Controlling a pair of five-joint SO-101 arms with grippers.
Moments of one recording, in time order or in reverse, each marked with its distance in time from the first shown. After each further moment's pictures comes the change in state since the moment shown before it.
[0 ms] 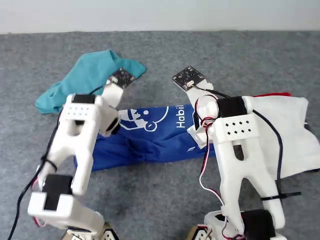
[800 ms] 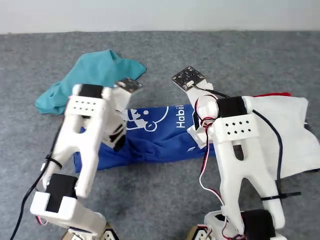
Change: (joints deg) left arm 5.5 -2.3 -4.5 24.7 5.5; right arm 0.1 0.0 0.0 0.1 0.0
